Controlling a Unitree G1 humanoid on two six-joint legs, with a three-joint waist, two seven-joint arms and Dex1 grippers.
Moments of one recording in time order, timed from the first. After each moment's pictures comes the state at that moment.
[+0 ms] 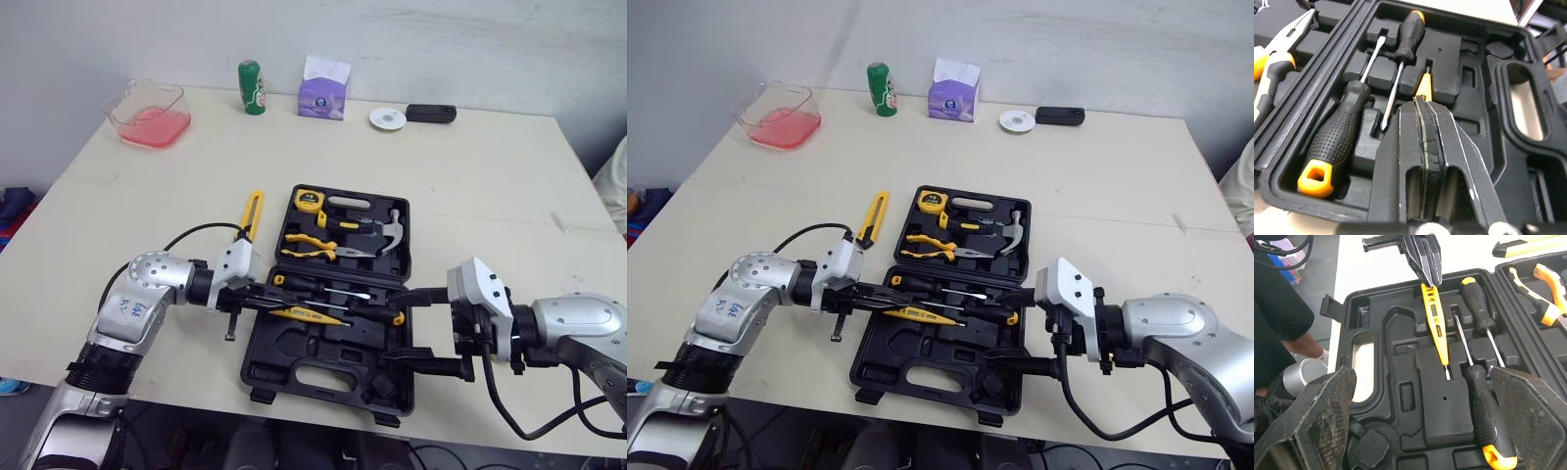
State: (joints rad) left arm -0.45 0.67 -0.17 -0.04 -0.31 0.31 -1.26; right arm -0.11 -0.96 -0.11 -0.67 0.77 0.74 0.98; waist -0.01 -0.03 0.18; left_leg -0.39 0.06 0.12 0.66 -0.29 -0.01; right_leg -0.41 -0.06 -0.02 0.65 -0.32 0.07
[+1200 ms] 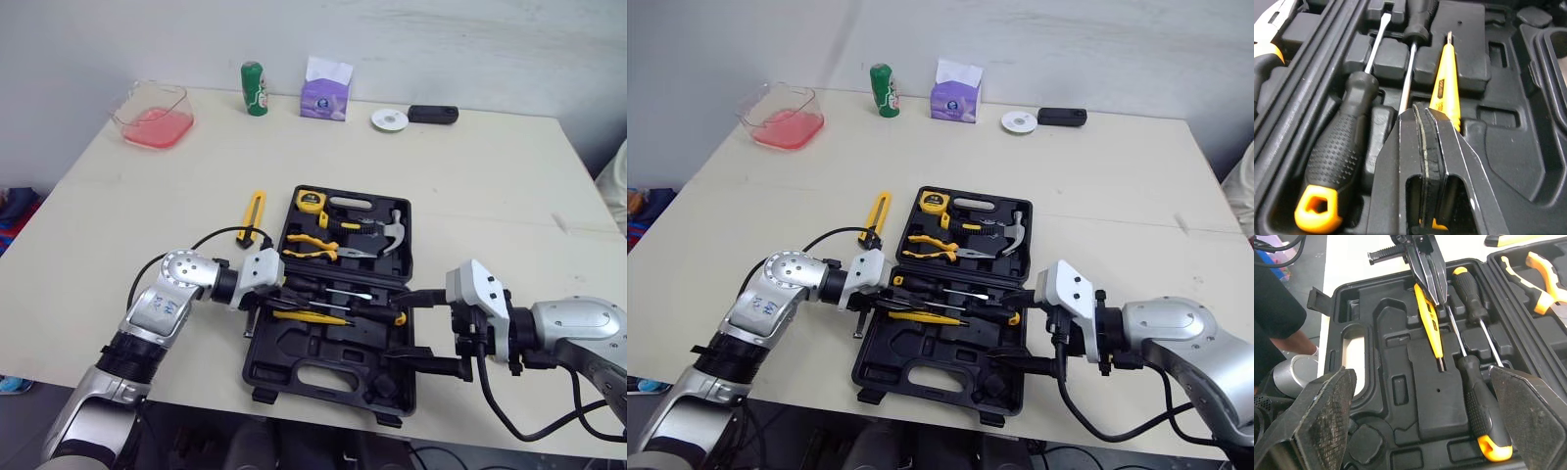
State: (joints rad) left arm -0.54 0.61 -0.23 0.02 -0.26 0.30 -1.26; right arm -0.07 -0.96 -0.11 -0.67 0.75 0.74 0.94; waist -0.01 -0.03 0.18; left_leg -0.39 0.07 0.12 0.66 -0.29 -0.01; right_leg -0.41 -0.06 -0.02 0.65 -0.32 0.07
